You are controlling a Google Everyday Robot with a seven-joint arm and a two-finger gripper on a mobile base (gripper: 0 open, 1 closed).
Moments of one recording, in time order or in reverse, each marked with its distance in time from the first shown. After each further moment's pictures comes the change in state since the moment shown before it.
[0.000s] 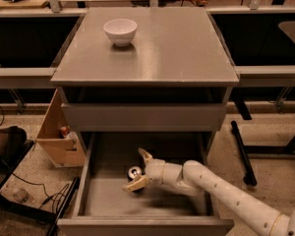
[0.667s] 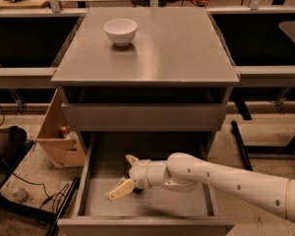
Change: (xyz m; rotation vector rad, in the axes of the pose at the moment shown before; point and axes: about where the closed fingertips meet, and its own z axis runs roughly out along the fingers) arm -0.040 0.075 0.019 -0.004 0.285 0.105
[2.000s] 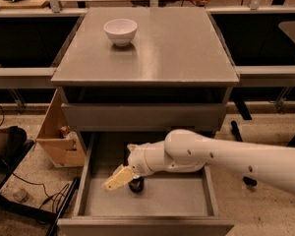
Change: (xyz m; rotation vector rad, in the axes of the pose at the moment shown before) arm -0.070 0.037 -0.044 0.027 0.175 0.021
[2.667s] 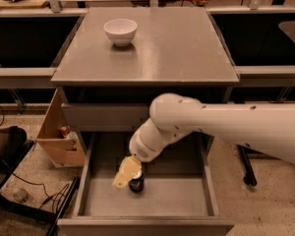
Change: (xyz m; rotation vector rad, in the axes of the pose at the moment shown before) arm -0.015 0.021 -0.066 0.032 0.432 -0.125
